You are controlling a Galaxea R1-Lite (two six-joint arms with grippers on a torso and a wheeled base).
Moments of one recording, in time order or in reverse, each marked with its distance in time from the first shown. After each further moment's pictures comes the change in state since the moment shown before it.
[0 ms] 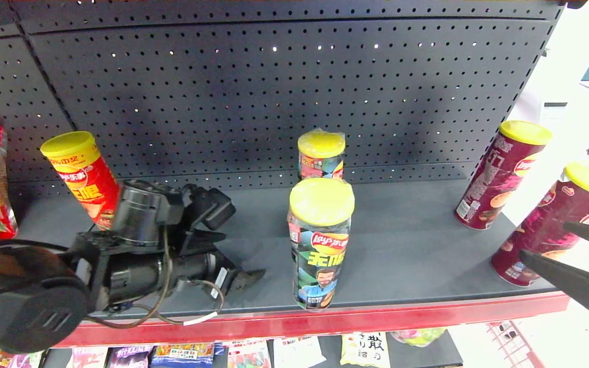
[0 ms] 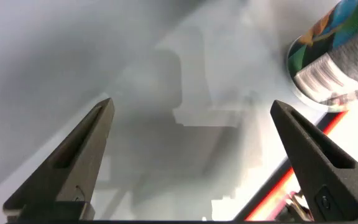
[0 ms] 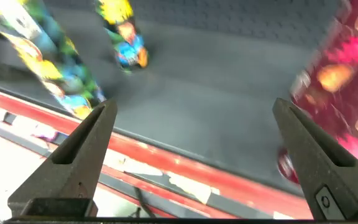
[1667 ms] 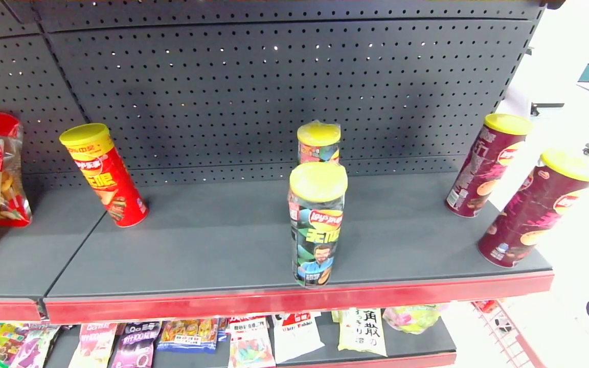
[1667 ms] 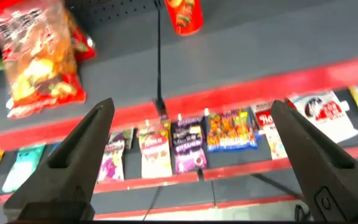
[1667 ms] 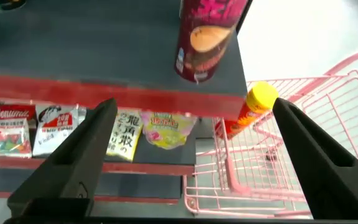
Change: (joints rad) left arm 0.262 -1.392 0.185 0.834 0.435 0.025; right arm -0.309 -0.264 0.200 0.096 -0.102 -0.161
